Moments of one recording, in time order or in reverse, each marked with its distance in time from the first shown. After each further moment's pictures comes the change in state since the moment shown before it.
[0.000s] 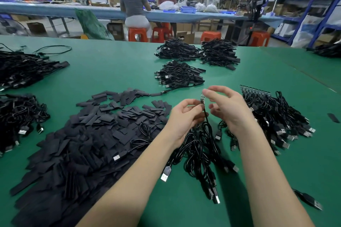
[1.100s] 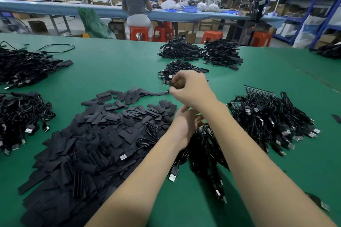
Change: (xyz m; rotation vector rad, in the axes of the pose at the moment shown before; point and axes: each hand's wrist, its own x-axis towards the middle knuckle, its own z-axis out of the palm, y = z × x) left_hand 0.007 -0.008 -0.008 -0.071 0.048 -0.118; right_hand 0.025 -0.019 0.086 -0.851 -0.136 -0.532
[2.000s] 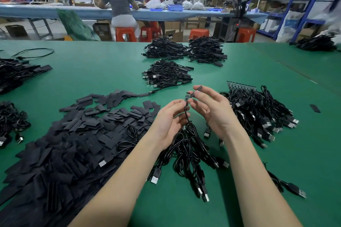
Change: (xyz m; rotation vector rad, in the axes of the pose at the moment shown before) left_hand 0.028 -0.018 -0.018 -0.002 -0.116 -0.047; right_hand -0.065 0.085 -0.028 1.373 0.098 0.327
